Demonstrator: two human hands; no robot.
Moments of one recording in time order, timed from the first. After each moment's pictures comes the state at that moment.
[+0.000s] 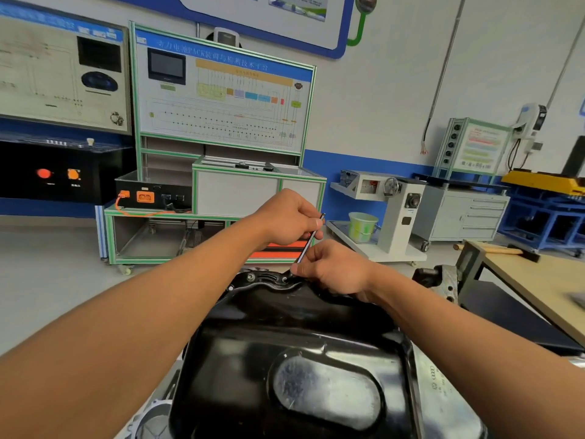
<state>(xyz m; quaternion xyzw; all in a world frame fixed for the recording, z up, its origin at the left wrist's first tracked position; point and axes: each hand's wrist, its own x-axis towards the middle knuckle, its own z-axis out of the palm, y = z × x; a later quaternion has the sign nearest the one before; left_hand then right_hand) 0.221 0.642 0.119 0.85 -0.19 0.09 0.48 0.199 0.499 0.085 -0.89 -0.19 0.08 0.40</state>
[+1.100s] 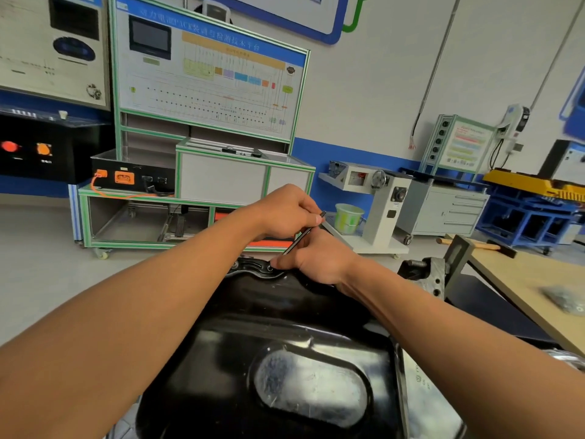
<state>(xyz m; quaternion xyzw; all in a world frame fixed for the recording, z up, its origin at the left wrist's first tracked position) 0.241 0.627 0.105 0.87 -0.22 0.08 0.44 0.201 0.509 0.076 -0.88 -0.19 0.01 0.43</state>
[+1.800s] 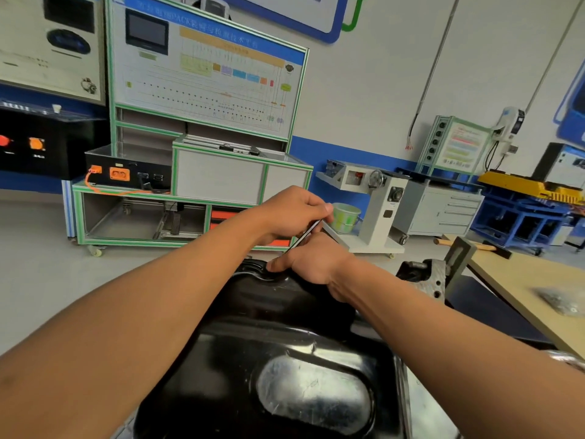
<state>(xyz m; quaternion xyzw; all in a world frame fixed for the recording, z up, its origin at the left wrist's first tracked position) 0.244 0.620 0.099 0.80 -0.22 0.03 0.55 0.194 0.523 0.075 -0.91 -0.09 -0.02 0.41</state>
